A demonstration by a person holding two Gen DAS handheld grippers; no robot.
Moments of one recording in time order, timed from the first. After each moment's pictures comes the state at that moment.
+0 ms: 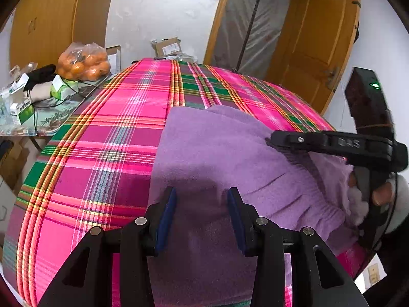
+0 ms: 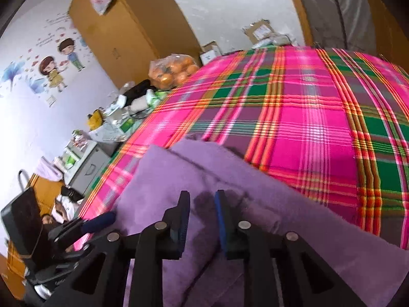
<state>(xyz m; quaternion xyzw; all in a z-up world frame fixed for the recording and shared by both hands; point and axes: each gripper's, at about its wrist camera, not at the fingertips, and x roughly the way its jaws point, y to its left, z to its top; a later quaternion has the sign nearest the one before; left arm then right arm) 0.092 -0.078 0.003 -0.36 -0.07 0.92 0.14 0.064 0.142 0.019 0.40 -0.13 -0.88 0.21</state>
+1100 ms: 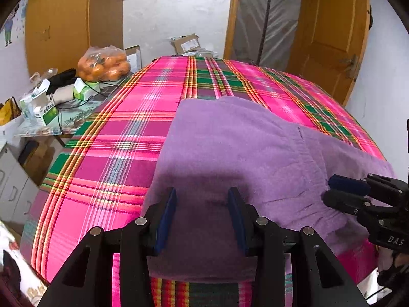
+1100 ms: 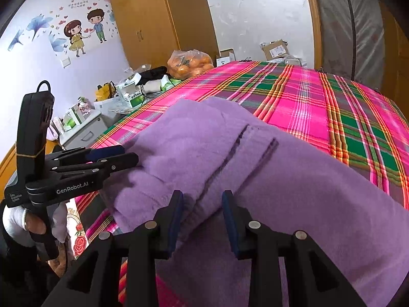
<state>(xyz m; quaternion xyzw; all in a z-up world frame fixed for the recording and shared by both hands) 0.114 -0.052 0.011 -0.38 -0.02 0.92 0.06 0.167 0.142 0.015 0.37 -0.03 -0.90 0.21</state>
